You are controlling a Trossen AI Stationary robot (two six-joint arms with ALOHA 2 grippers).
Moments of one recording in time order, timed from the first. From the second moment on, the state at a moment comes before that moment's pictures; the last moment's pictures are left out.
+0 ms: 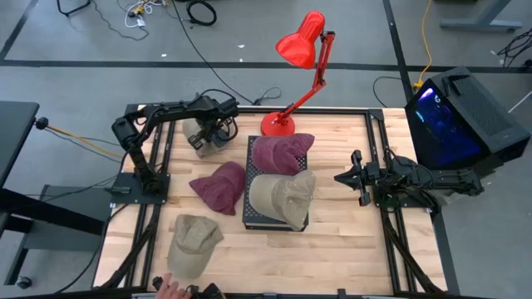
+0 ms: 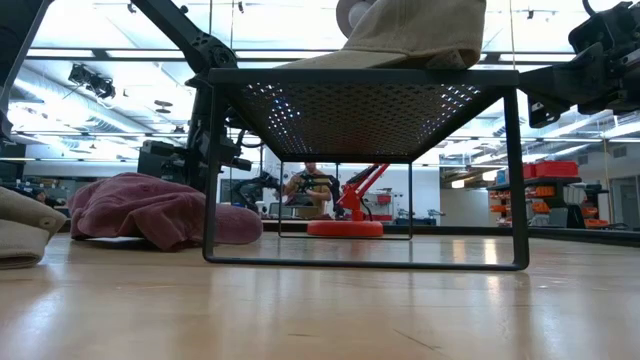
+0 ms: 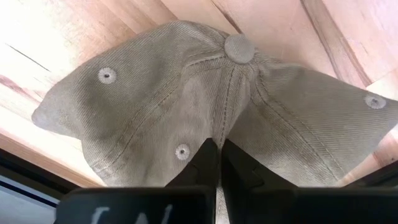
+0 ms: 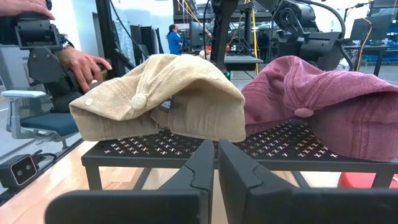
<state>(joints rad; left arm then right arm) 0.65 1.77 1.19 -1.00 -0.22 1.42 0.01 0.00 0.02 0.02 -0.07 0.02</state>
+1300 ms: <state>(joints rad) 0.65 1.61 1.19 -1.06 -0.20 1.26 0.01 0.00 0.02 0.02 -0.07 0.02</state>
